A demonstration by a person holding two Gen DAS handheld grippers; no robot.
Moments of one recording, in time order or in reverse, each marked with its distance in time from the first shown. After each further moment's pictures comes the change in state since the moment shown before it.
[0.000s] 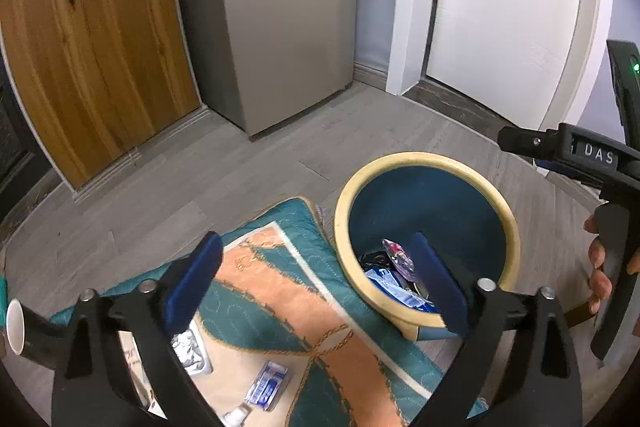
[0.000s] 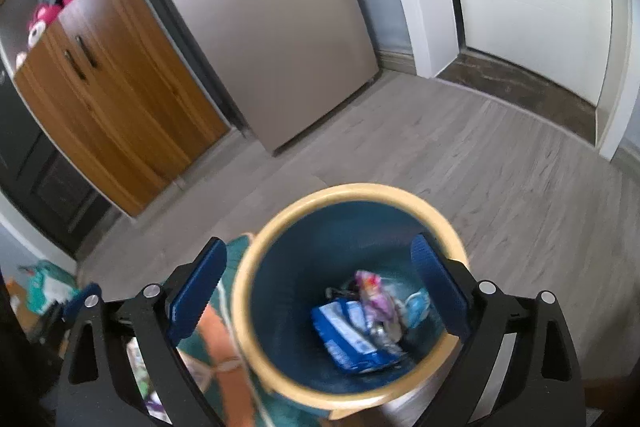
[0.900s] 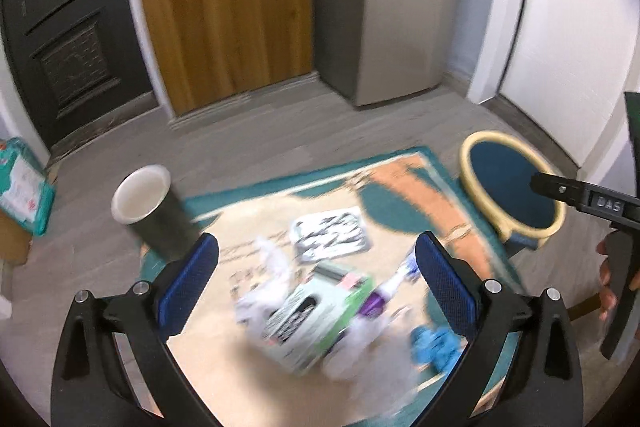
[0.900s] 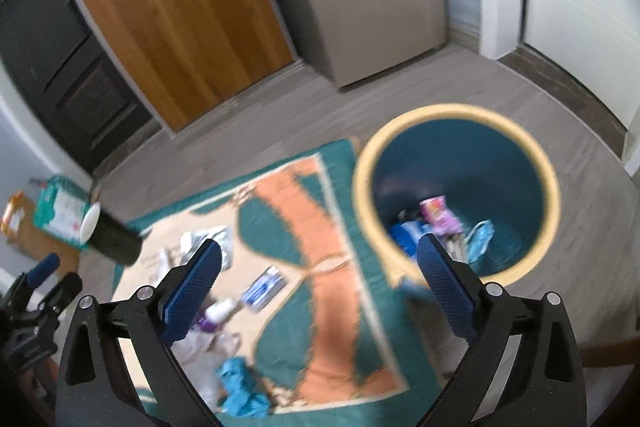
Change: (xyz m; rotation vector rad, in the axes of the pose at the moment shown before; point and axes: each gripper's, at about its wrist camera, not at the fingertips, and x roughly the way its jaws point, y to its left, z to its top) left arm -0.134 0.148 -0.113 -0.206 0.041 0.213; right arm -0.016 0.146 -0.112 -0.255 0.173 0.058
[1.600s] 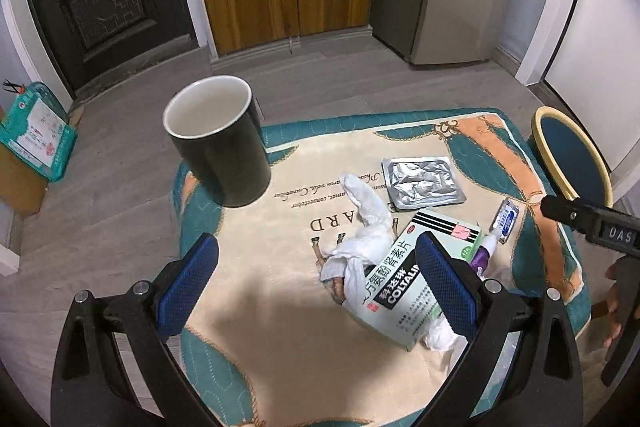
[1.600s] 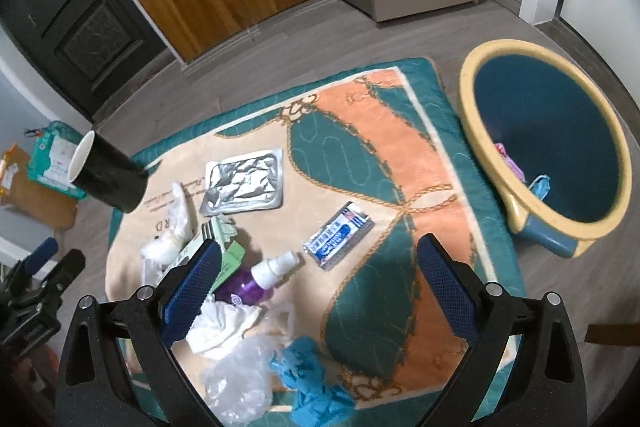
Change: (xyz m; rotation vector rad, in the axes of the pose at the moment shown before) left arm 0.044 0.082 -0.037 -0.105 0.146 0.063; right arm 0.079 0.076 -0.036 -0.041 0.193 0.003
